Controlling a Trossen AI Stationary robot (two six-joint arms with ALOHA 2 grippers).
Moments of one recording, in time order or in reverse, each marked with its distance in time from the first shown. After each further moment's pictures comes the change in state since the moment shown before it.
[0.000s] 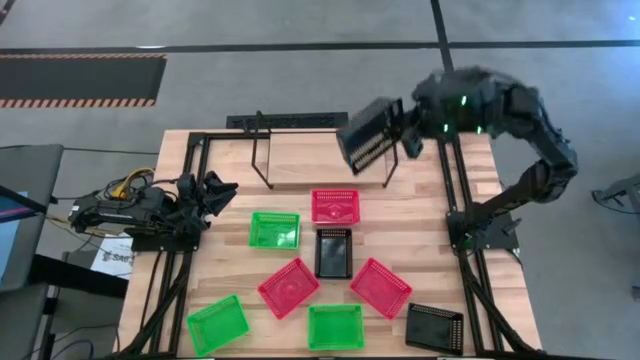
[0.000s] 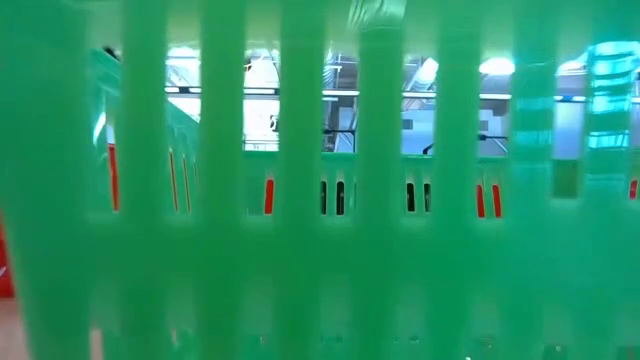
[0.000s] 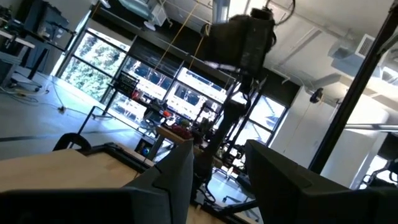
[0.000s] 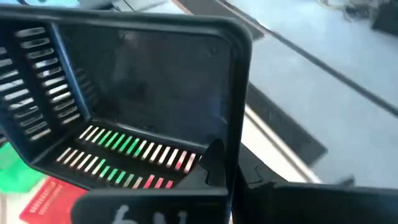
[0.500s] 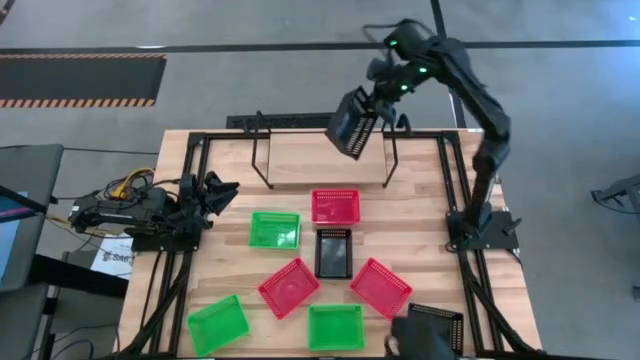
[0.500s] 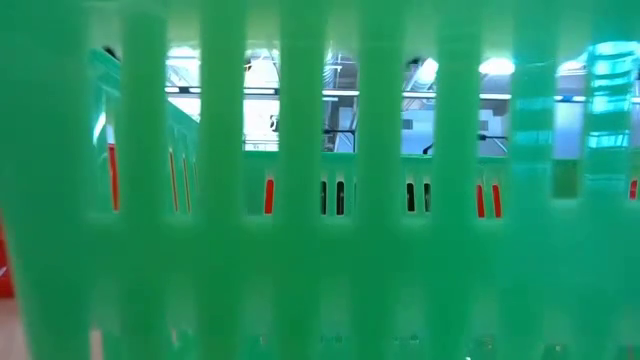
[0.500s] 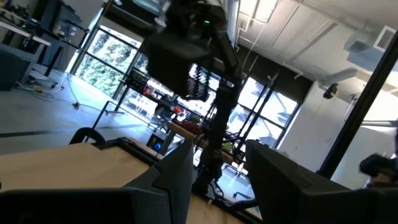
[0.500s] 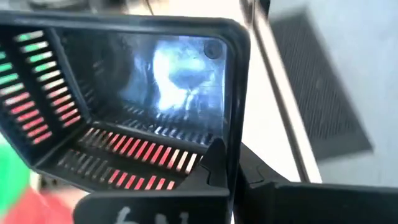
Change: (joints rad) left arm 0.000 0.000 0.000 -0.045 -0.035 0.001; right arm -0.467 0.489 0.205 -0.205 -0.622 -0.650
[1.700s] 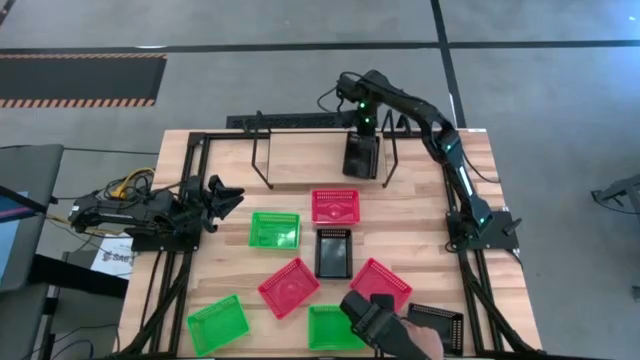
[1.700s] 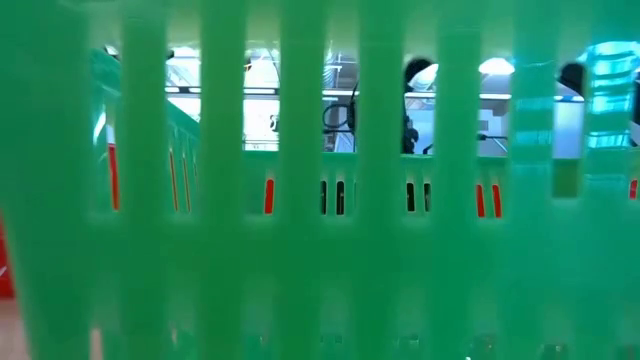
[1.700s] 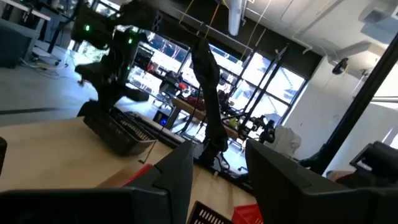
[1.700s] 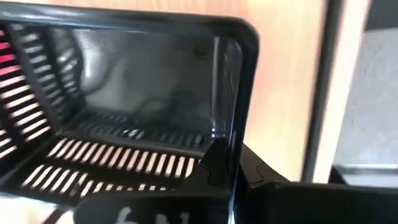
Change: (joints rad) left arm 0.000 0.000 0.000 -0.110 0.027 -0.026; right arm 0.024 0.424 -0.127 -0.077 0.486 -0.229
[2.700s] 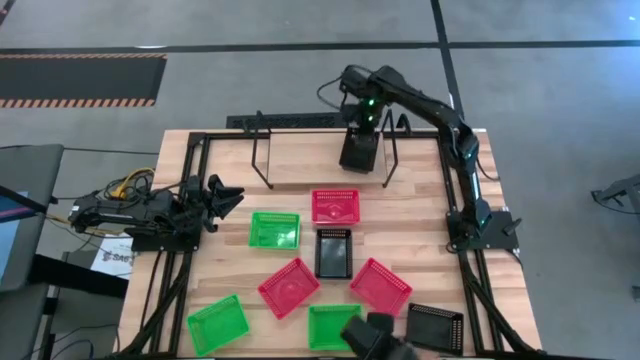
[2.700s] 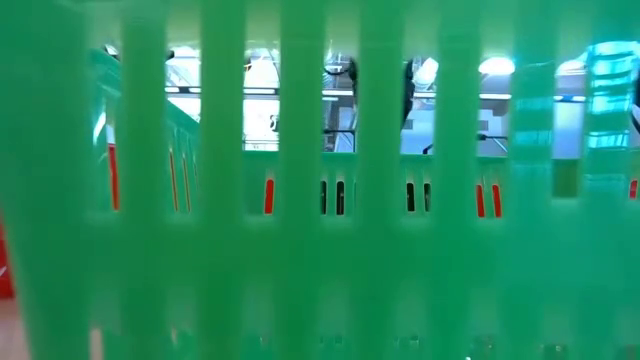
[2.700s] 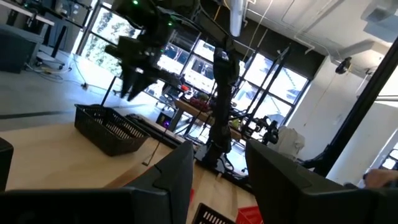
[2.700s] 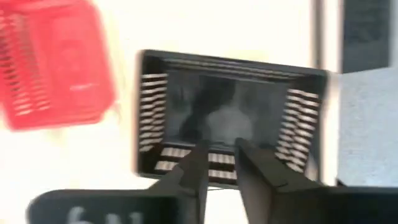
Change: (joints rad) left arm 0.000 0.000 0.000 0.002 -0.009 0.017; right arm 0.099 -0.221 -0.058 0.050 -0.127 0.147
